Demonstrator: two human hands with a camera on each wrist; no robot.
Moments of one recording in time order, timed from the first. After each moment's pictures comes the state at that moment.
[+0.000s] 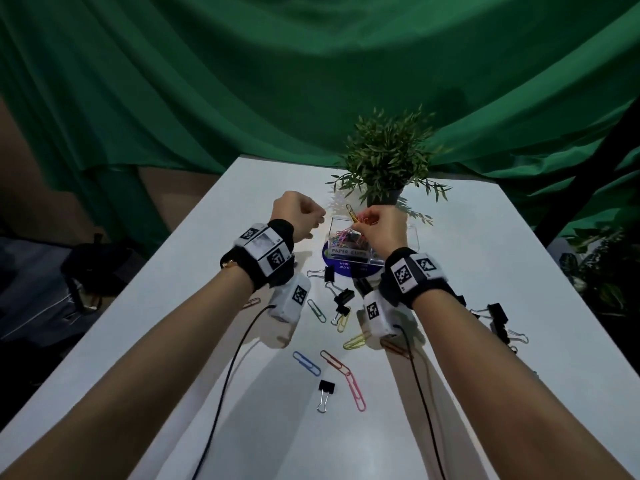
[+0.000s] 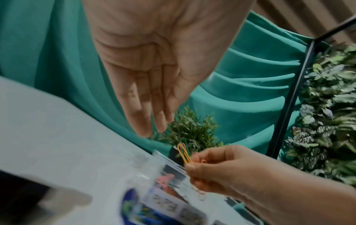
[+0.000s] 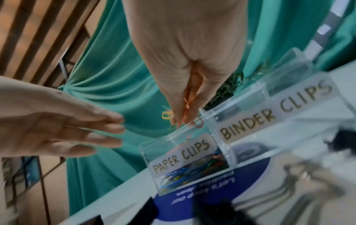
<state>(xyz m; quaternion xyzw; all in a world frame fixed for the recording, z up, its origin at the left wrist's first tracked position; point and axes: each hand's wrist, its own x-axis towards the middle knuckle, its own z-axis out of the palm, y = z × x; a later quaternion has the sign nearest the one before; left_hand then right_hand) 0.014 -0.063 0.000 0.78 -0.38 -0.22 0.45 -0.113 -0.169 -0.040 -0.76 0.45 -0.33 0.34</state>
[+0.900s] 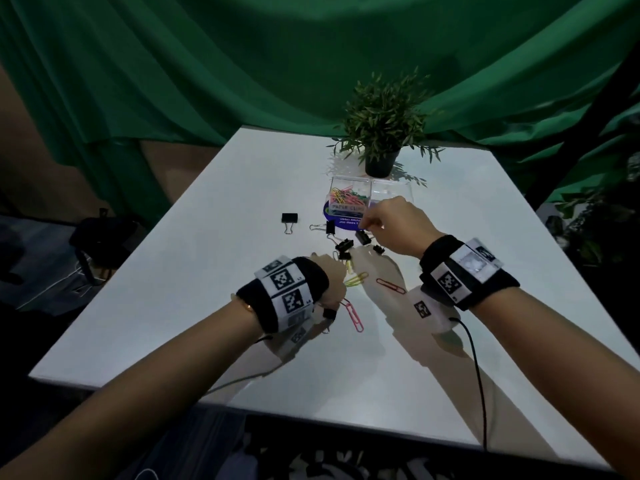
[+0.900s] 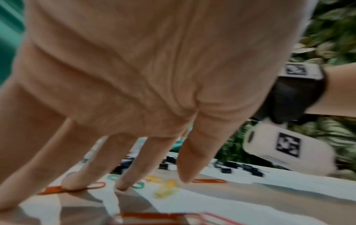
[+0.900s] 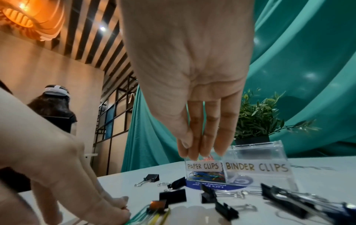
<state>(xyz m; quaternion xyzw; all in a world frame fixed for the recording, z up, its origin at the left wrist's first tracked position) -0.103 0.042 -0.027 0.75 -0.60 -0.20 -0.16 -0.196 -0.081 -0.016 -0.94 0.32 -0.09 0.08</state>
